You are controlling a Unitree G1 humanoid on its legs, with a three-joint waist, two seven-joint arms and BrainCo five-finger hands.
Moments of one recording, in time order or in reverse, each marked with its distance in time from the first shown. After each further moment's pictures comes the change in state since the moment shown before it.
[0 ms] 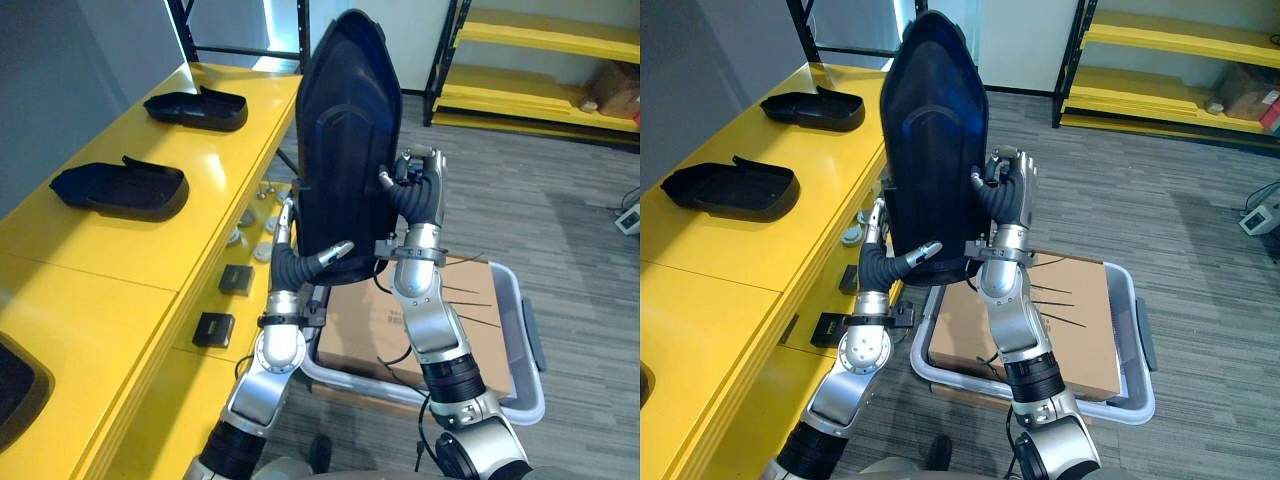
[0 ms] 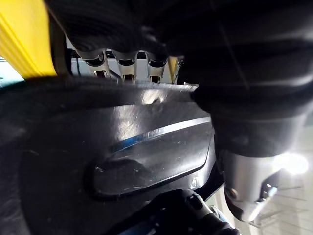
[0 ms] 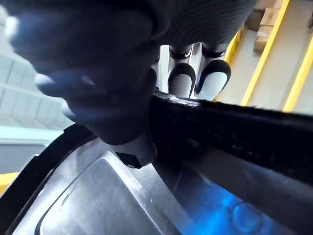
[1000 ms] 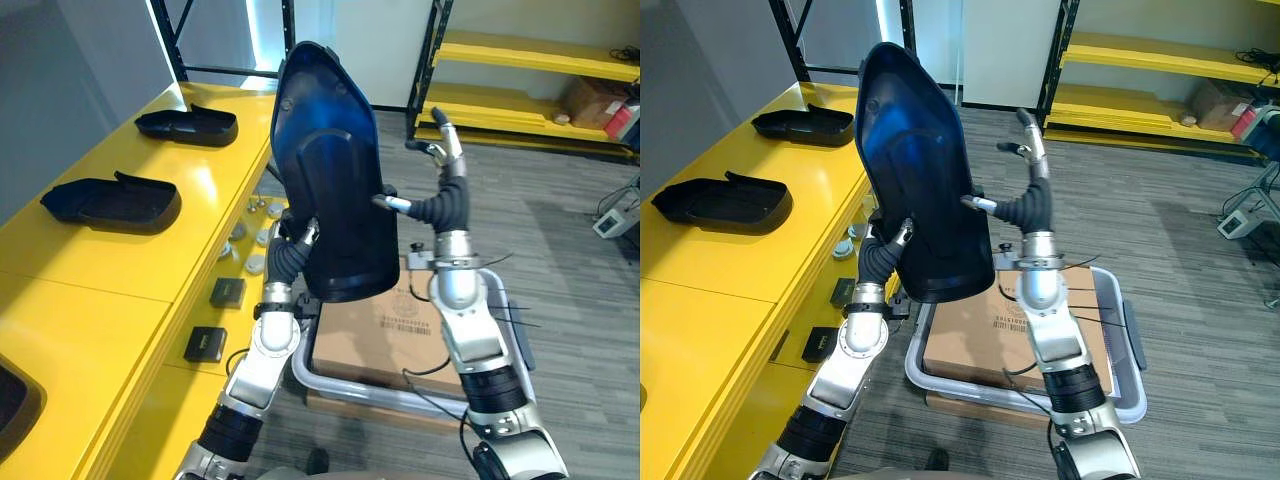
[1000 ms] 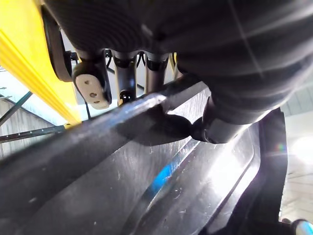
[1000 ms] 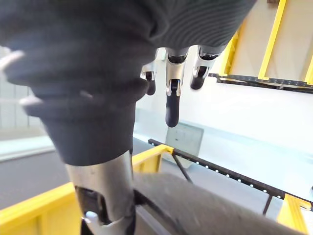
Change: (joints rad) left arm 0.079 -0.010 0.105 0.022 -0.007 0.002 -0.090; right arm 0.159 -0.237 -0.354 -0.080 0.591 -0.235 0.234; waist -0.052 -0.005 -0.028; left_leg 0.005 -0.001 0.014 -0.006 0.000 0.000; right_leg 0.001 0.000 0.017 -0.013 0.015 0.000
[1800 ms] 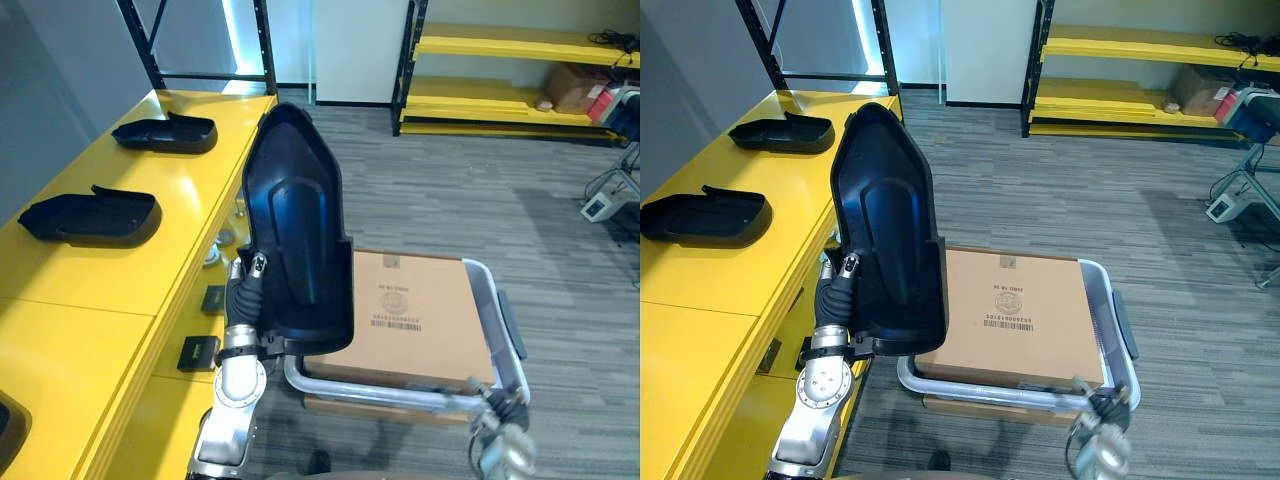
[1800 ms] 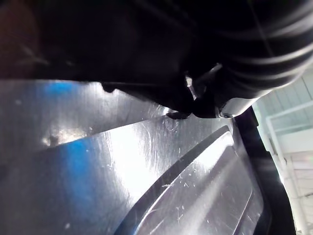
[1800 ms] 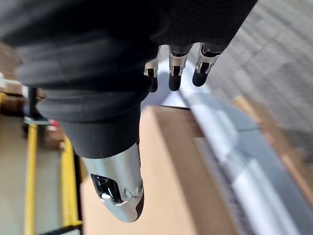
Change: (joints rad) left arm 0.282 -0.044 0.112 -0.210 -0.001 -0.006 -0.062; right arm 0.468 0.198 -0.229 0.893 0.153 0.134 0.091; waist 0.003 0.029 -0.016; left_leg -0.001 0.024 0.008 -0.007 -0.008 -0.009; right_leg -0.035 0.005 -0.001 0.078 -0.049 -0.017
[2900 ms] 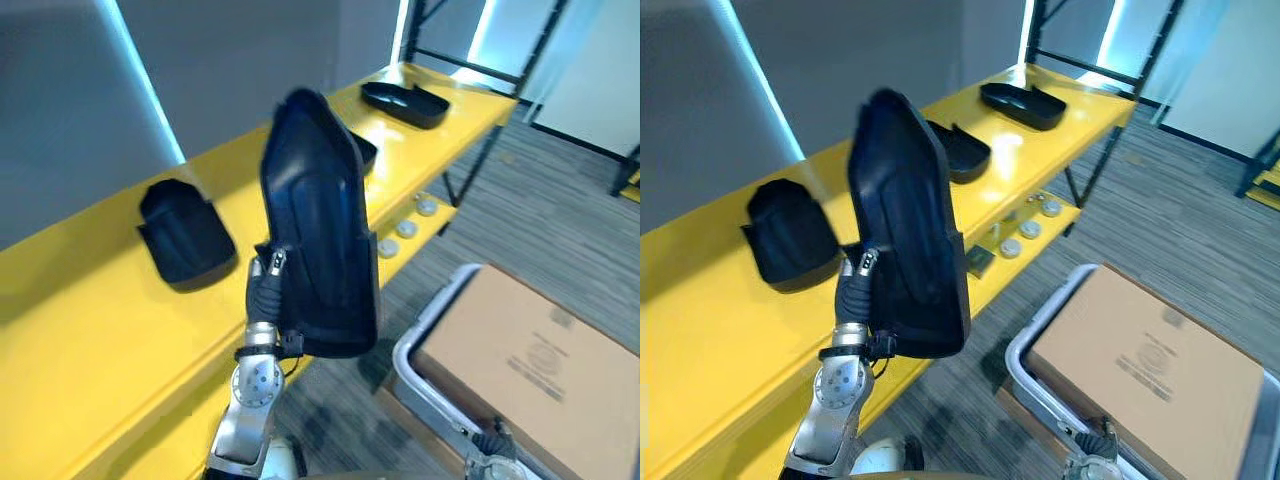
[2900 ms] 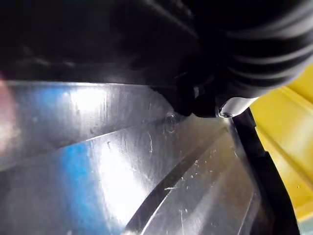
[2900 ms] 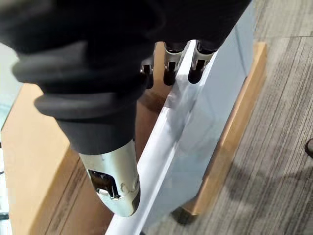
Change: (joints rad) left arm -0.047 0.004 -0.086 0.076 -0.105 -0.054 -0.003; right arm -0.034 -0.180 0.122 0.229 -0.082 -0.035 -0.089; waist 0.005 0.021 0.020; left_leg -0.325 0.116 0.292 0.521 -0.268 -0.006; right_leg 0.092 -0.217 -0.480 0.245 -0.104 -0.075
